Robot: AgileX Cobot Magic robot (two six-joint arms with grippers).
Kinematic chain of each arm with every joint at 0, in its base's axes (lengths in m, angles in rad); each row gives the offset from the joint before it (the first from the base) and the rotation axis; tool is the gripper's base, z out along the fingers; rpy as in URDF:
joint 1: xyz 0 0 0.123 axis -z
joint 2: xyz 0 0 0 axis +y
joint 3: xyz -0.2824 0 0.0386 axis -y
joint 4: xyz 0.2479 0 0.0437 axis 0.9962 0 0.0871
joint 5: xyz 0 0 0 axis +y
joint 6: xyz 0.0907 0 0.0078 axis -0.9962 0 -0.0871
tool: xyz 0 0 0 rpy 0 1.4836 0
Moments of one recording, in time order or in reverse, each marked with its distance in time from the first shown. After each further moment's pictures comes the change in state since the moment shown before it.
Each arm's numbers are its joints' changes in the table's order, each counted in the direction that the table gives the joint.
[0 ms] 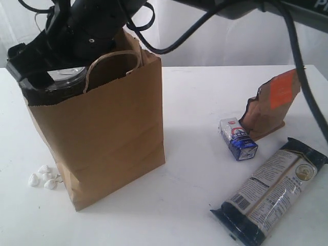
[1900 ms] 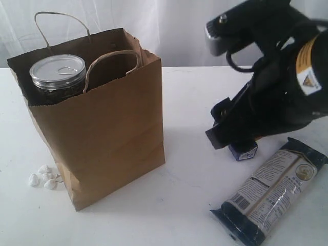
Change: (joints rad) left arm 0.000 0.000 0.000 0.000 0.000 0.000; right arm 0.005 -0.721 -0.823 -0.637 0.193 -0.651
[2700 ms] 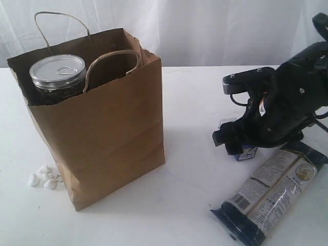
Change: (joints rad) left arm 0.000 0.000 0.000 0.000 0.000 0.000; right arm 0.421 0.393 -0.112 0.172 -0.349 0.046
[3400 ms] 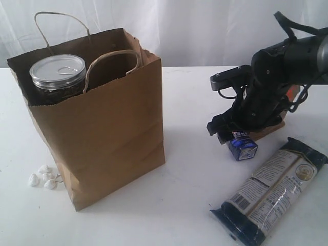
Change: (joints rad) left arm 0.000 0.000 0.000 0.000 0.000 0.000; right arm 0.103 0.274 0.225 0.099 -0.015 0.286
